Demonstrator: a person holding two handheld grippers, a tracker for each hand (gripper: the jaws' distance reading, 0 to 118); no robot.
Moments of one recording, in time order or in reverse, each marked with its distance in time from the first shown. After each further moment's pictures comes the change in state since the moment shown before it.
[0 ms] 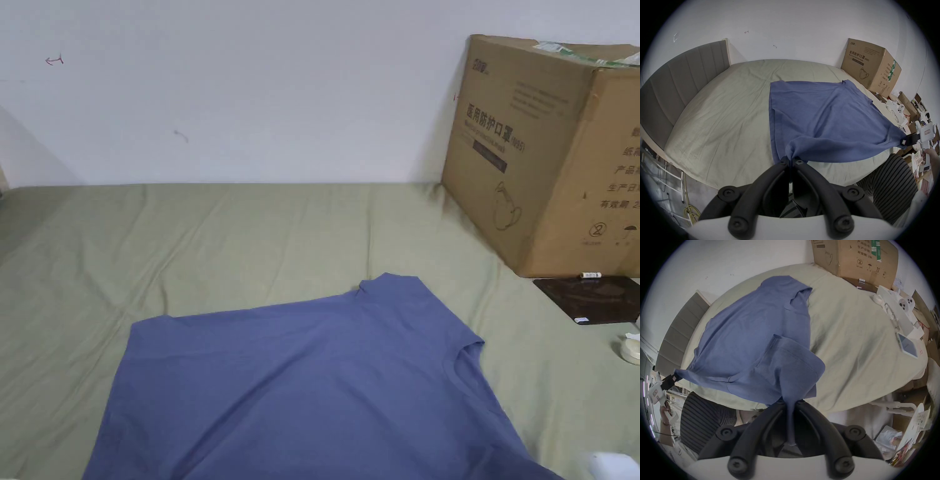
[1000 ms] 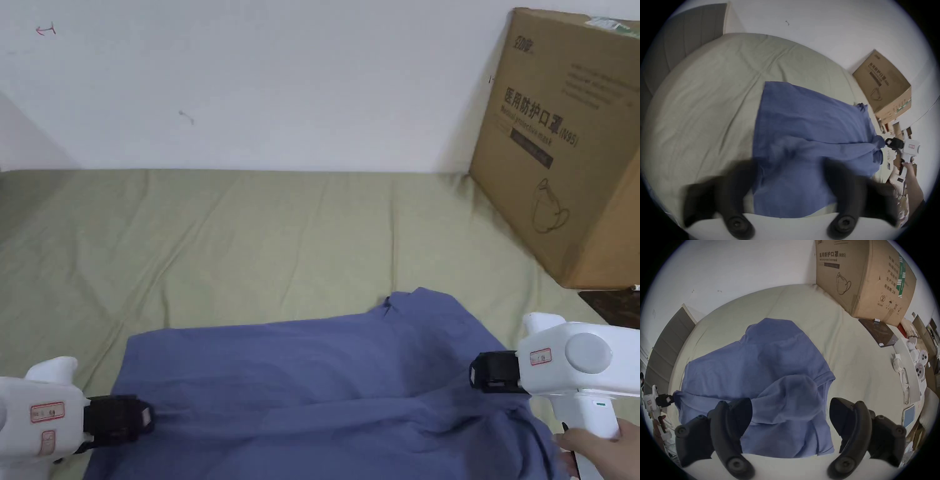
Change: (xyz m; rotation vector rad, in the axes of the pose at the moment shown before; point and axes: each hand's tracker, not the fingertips) left arm -0.053 0.155 -0.182 -0.177 -0.196 0.271; right arm -0.046 0.241 -0.116 0.154 -0.107 -0.002
